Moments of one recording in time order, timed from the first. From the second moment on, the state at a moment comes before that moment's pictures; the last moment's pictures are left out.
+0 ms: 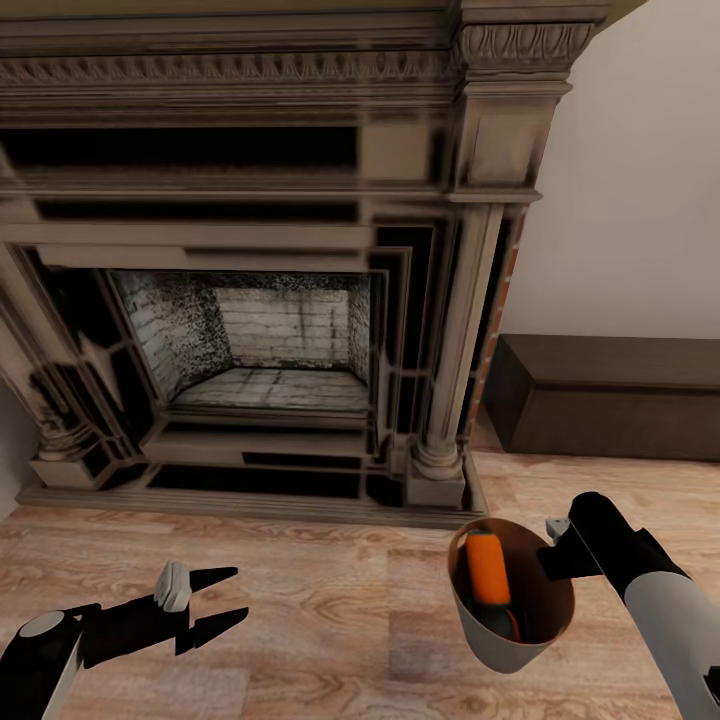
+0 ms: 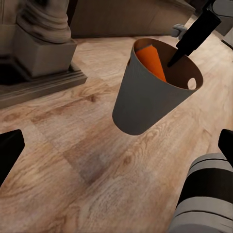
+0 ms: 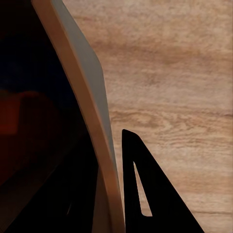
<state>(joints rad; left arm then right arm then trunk) -0.22 0.21 0.28 -1.25 0.00 0.29 -1.39 -0.79 -0.28 0.00 -0.59 0.43 1.04 0.57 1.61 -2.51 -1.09</state>
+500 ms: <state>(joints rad) -0.22 0.21 0.28 -1.24 0.00 0.29 -1.33 -0.80 -0.29 0.00 -0.58 0.43 1.04 0.57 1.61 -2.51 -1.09</state>
